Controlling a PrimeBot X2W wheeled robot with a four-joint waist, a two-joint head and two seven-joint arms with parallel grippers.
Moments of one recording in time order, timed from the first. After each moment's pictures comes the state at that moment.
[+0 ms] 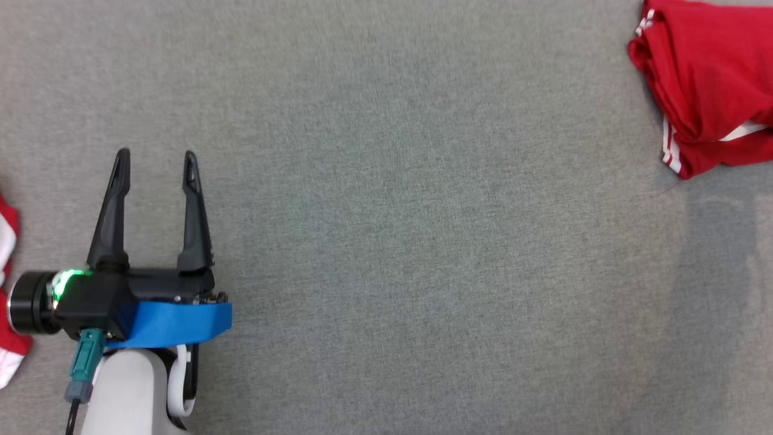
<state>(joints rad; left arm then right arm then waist) -0.25 0.11 -0.03 0.02 -0.04 -0.05 -0.26 -0.99 -0.50 -0.02 0.87 0.20 0.13 -0.26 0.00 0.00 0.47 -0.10</state>
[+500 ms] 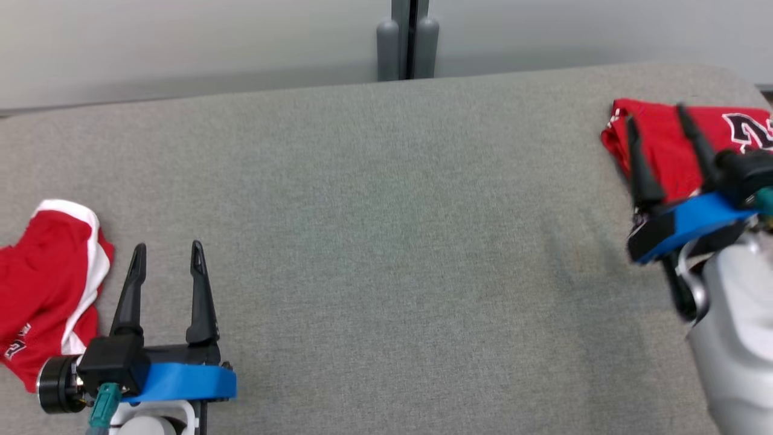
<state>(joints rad) -0.08 0.07 0.01 0.10 -0.08 -0.05 -0.26 -0.64 -0.27 0.07 0.60 0.18 0.13 -0.26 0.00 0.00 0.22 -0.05</state>
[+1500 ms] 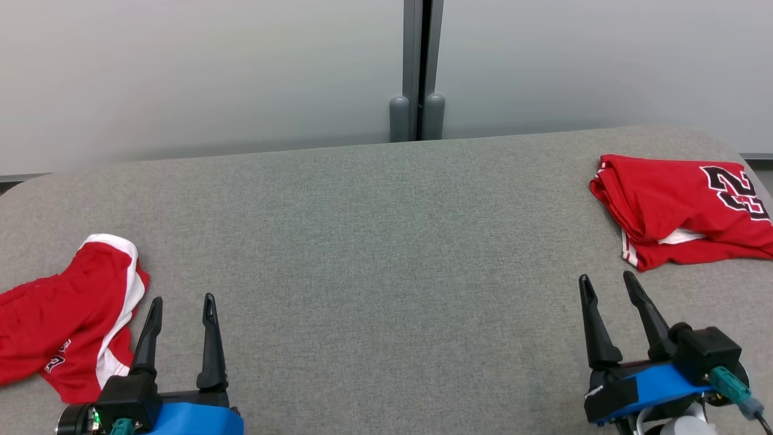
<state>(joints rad) 0.03 0.05 0.02 0.16 -0.09 -0.06 -0.26 -0.11 -0.07 0.01 0.27 0.17 0.13 -0.26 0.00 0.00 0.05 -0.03</state>
